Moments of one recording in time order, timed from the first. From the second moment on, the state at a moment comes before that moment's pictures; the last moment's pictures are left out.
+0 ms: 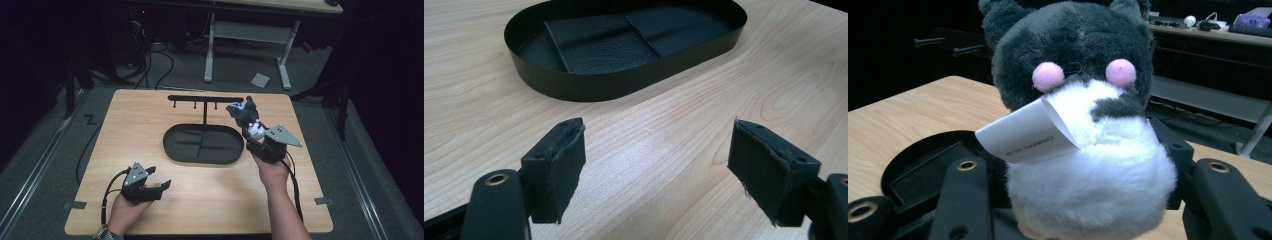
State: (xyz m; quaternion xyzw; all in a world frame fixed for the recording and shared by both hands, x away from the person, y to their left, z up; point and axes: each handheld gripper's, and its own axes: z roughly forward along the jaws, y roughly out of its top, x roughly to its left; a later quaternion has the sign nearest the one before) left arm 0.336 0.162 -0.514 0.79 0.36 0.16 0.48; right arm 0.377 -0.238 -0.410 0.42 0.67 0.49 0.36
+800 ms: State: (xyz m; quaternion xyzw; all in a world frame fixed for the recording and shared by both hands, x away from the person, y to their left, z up) left arm 0.336 0.161 -0.515 0.79 0.35 0.15 0.48; right arm 0.388 -0.244 -0.440 0.46 0.67 0.46 0.36
